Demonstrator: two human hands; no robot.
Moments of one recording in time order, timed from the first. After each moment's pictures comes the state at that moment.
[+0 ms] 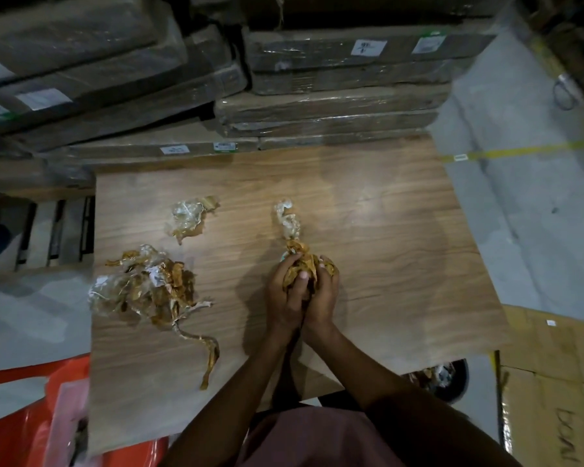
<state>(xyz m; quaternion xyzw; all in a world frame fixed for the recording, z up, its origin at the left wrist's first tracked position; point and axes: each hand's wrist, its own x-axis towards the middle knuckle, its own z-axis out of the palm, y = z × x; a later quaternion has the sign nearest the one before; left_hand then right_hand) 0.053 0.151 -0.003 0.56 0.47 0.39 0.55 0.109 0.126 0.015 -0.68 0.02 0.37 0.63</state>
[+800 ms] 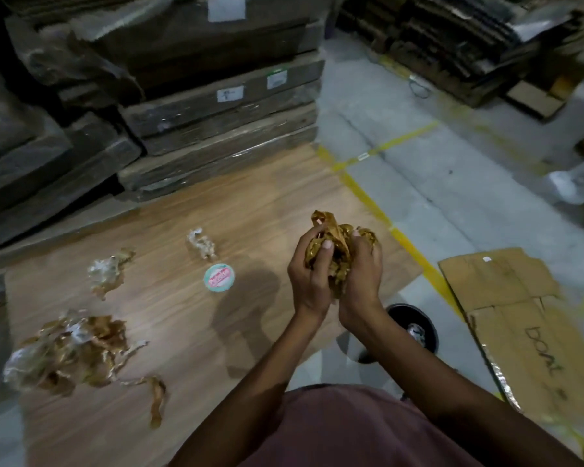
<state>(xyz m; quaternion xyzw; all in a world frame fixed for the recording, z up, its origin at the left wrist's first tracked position) 0.180 0.007 0.121 0.55 0.27 0.41 0.67 0.218 -0.038 0.153 -0.61 0.08 0.19 0.76</state>
